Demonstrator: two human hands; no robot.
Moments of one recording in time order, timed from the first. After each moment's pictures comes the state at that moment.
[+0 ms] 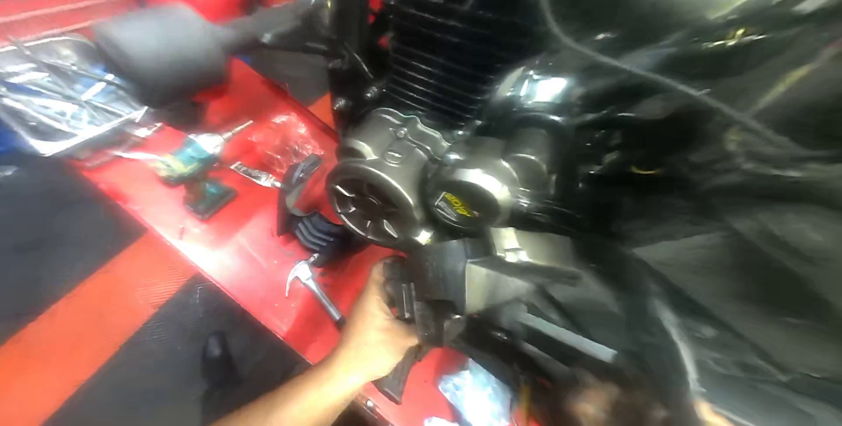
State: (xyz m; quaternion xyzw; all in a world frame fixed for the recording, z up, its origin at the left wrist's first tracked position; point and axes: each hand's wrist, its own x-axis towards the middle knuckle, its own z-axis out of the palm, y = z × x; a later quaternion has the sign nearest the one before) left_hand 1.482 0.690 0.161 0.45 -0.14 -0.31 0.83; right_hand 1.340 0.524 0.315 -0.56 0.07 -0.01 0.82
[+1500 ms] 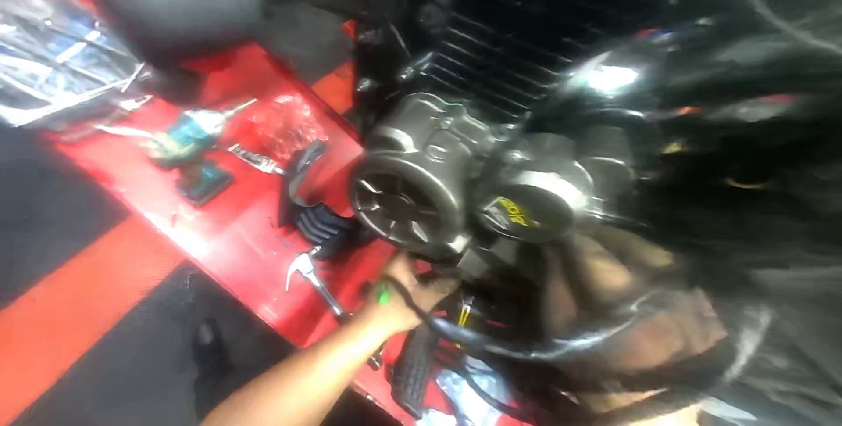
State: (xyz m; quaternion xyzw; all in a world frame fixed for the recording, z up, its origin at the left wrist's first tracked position) left_hand 1.517 0.648 0.126 0.52 -0.20 -0.25 0.79; right_hand 1.448 0.557 0.304 -0.94 0.06 -0.28 -0.15
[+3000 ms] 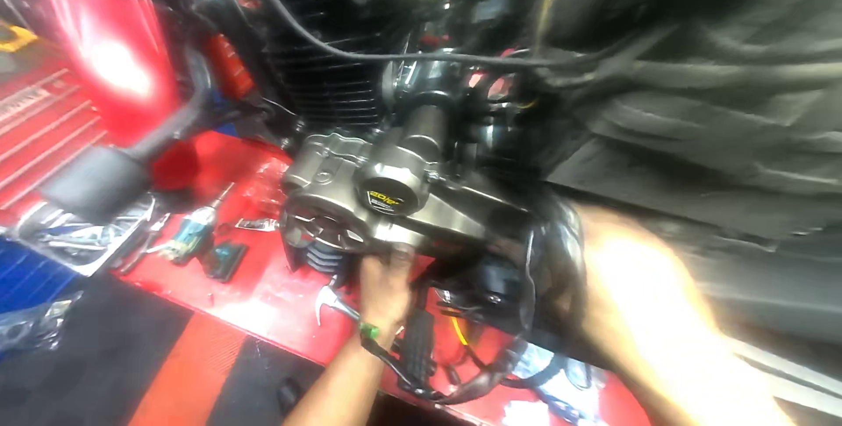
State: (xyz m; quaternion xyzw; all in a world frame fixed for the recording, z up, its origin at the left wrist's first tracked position) left_hand 1.507 0.647 0.164 0.55 -0.09 -0.20 0.81; right_hand 1.388 0.532 0.316 -0.95 0.27 -0.15 -0.07
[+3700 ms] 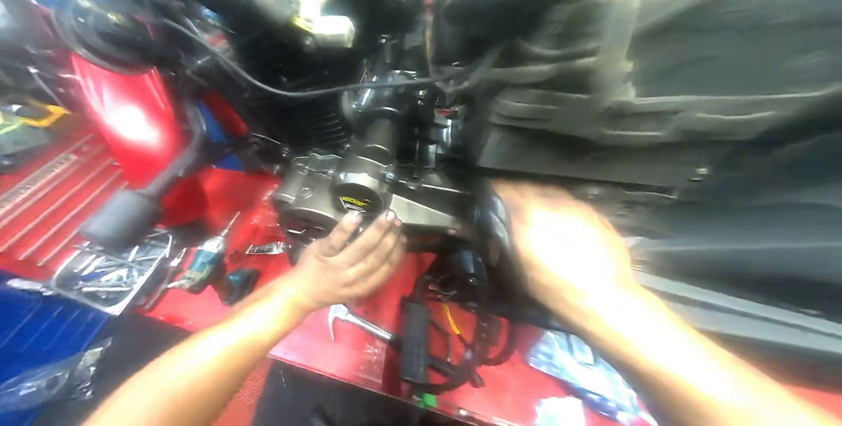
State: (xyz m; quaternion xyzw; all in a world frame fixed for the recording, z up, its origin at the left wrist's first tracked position) left_hand 1.606 0.703 0.217 0.53 -0.69 0.49 0.09; right_hand 1.399 0.531 0.313 -0.94 0.26 -0.18 -0.10
